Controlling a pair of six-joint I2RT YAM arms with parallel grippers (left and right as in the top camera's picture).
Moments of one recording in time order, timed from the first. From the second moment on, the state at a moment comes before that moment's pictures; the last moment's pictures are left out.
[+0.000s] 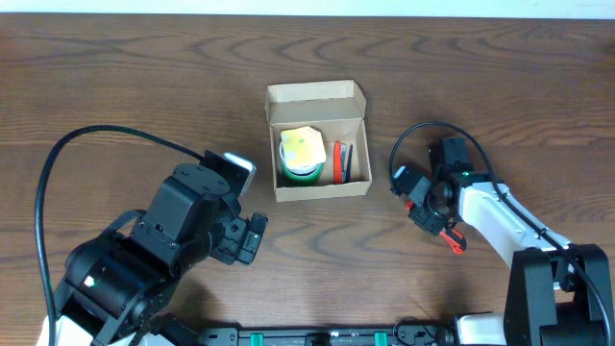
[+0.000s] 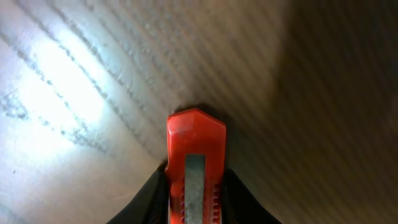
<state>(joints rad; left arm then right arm) -0.62 0.96 1.28 -1.23 -0.08 -0.15 0.10 1.57 0.75 -0.60 0.00 -0.76</state>
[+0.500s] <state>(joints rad) -0.62 0.96 1.28 -1.23 -0.08 -0.15 0.10 1.59 0.75 -0.45 0.00 -0.33</state>
